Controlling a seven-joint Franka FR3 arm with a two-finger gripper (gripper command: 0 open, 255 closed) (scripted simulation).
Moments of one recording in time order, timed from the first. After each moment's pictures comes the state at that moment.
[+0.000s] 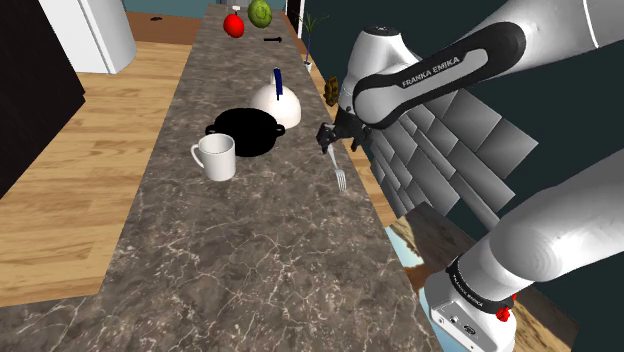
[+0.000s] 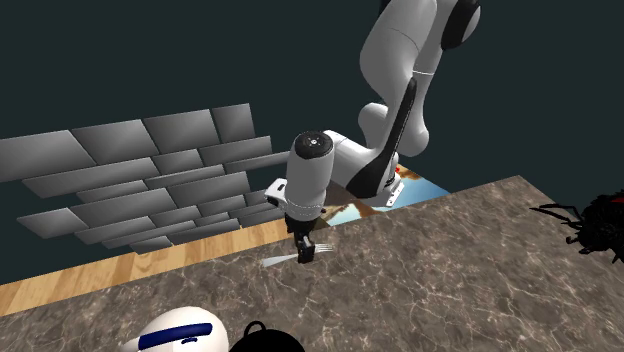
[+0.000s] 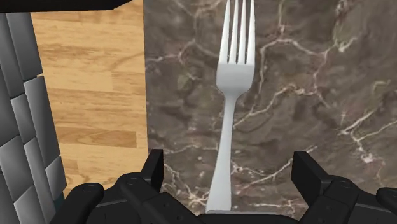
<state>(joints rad) -0.11 -0.20 0.25 -2.55 -0.05 2.47 0.56</state>
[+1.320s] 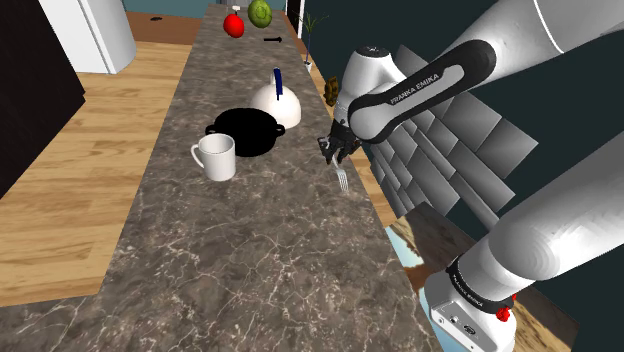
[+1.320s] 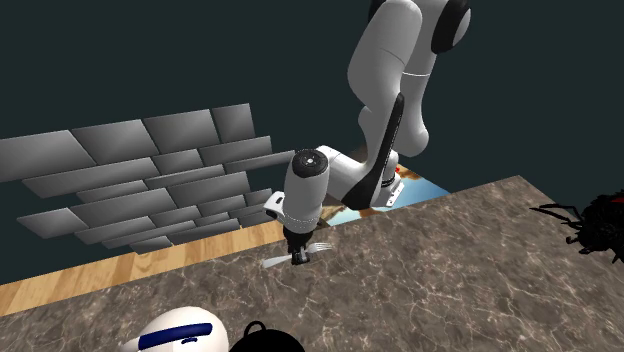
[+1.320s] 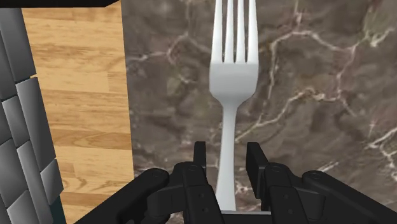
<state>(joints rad) -0.13 -0.09 0.26 -2.56 -0.11 2.59 0.61</state>
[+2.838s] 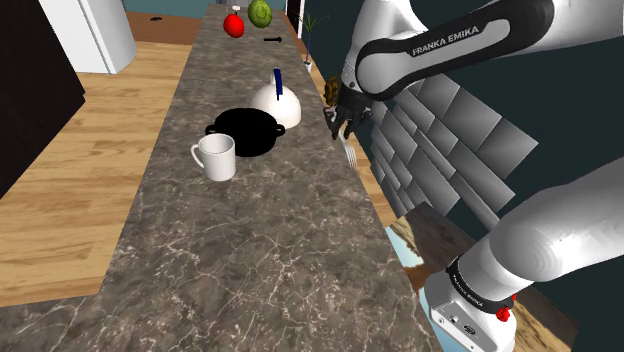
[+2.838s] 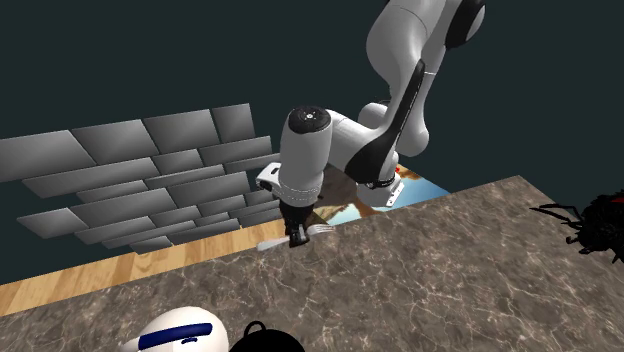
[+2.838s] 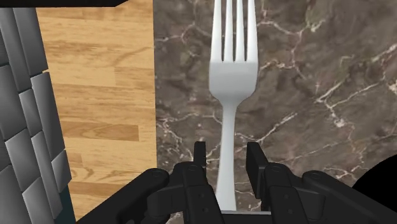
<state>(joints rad) -0.11 -0.27 0.24 -2.46 -0.03 2.32 0.53</state>
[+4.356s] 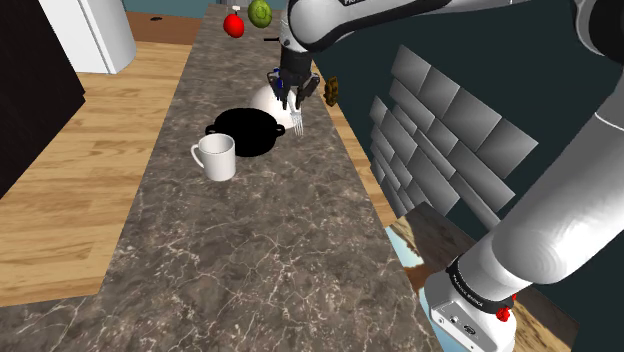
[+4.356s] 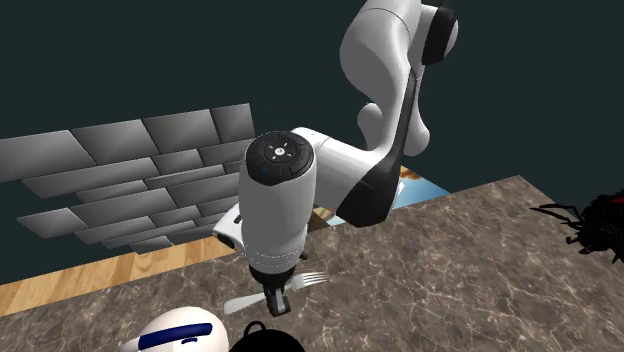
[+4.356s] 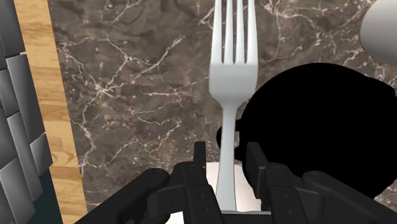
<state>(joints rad) -0.06 0.12 0.34 -1.89 -0.16 2.10 0.74</state>
